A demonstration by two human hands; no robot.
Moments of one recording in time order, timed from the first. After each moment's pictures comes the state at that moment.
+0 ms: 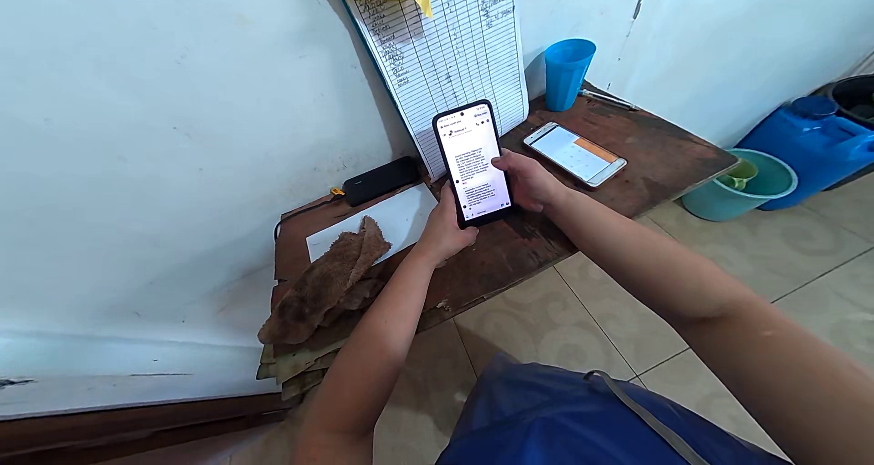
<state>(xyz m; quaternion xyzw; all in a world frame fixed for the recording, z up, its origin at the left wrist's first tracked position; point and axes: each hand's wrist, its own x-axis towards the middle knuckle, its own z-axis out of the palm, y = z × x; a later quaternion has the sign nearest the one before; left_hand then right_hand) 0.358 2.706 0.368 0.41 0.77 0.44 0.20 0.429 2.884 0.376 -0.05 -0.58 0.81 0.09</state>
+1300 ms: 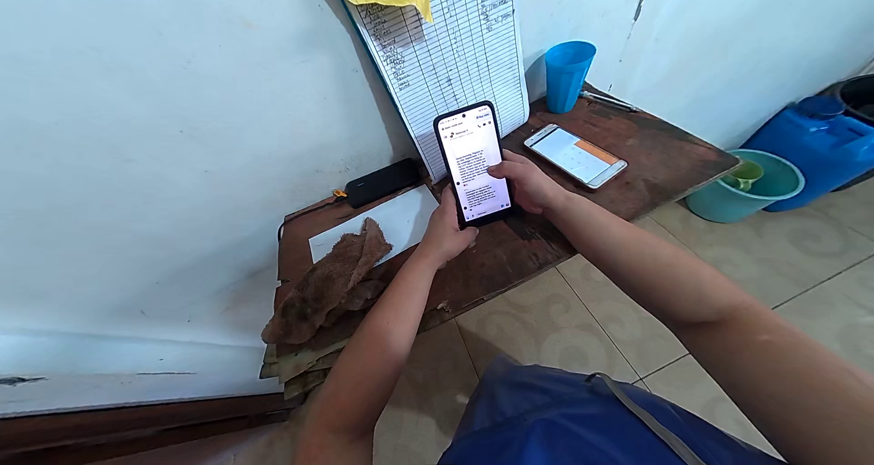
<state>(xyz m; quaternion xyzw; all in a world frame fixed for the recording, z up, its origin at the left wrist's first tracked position) 0.358 2.707 0.364 0.41 0.76 0.47 0.20 0.429 2.882 0.377 -0.05 -0.61 0.78 0.12</state>
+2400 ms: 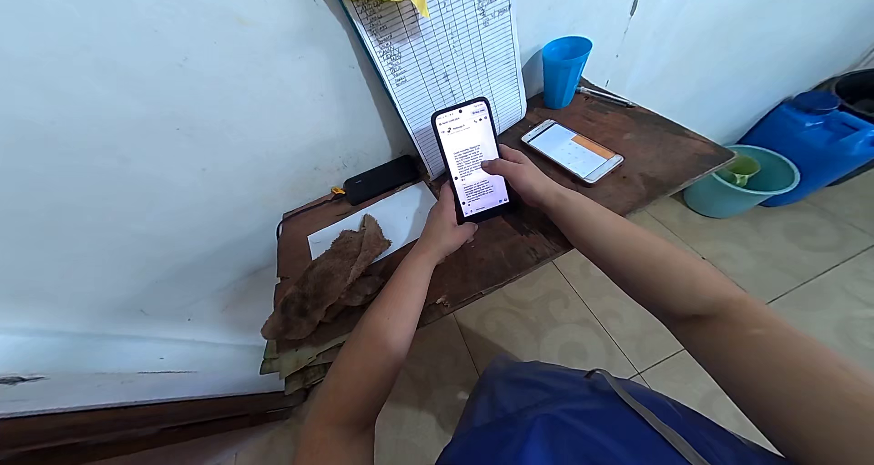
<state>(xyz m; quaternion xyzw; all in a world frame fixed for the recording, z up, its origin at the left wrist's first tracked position) 0.358 2.706 0.363 0.41 0.76 0.47 0.20 0.427 2.882 0.376 -0.04 -0.67 0.72 0.15</state>
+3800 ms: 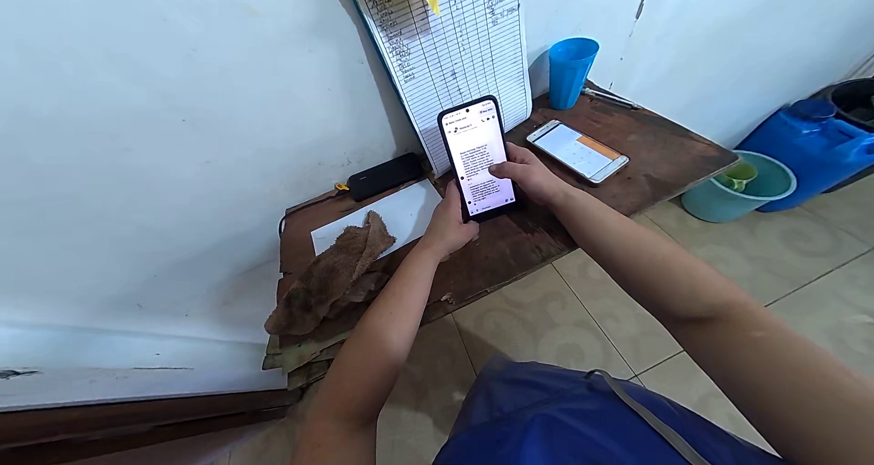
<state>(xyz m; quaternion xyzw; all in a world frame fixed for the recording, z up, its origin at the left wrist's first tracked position) 0.360 2.705 0.369 0.41 0.76 0.45 0.21 0.428 2.886 0.372 0.01 -0.68 0.72 0.17</state>
